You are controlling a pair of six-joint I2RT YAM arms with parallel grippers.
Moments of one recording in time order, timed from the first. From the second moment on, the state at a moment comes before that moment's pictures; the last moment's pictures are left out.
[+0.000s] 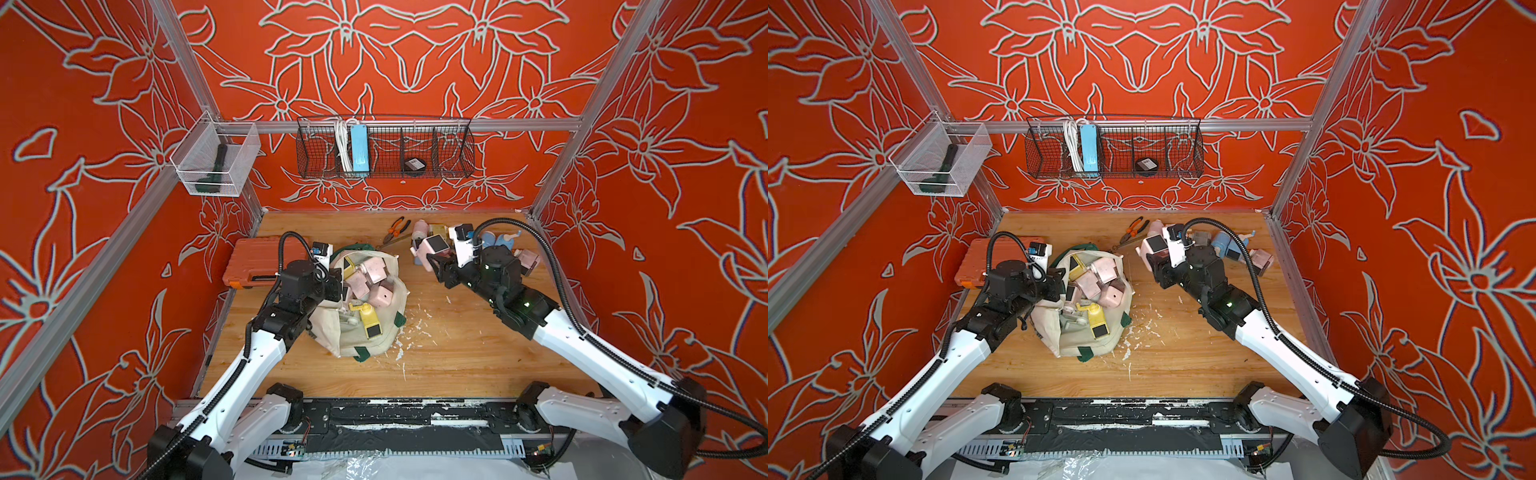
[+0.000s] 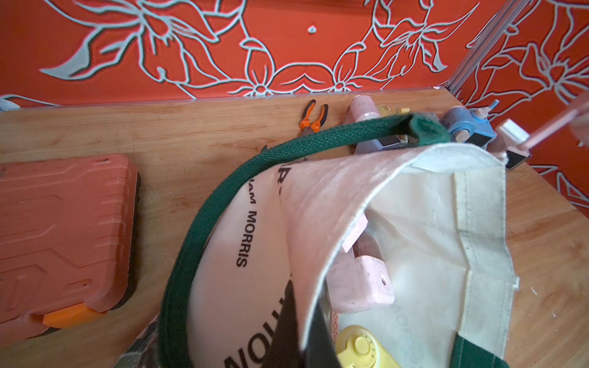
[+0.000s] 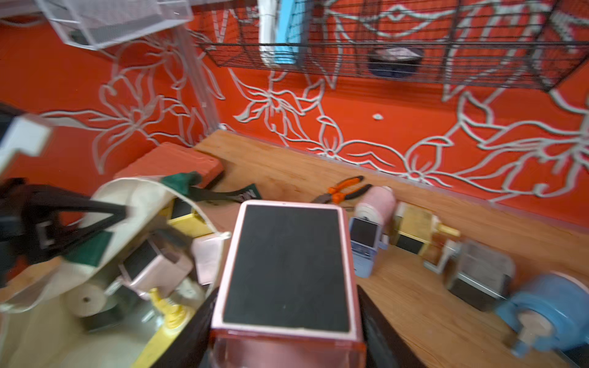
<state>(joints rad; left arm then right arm) -0.24 0.93 0.72 -0.23 0.09 -0.13 0.63 1.12 0.95 -0.11 0.11 0.15</state>
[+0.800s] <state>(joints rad) -0.24 0.93 0.72 -0.24 0.09 -0.13 0.32 1.70 1.12 -0.06 0.11 0.23</state>
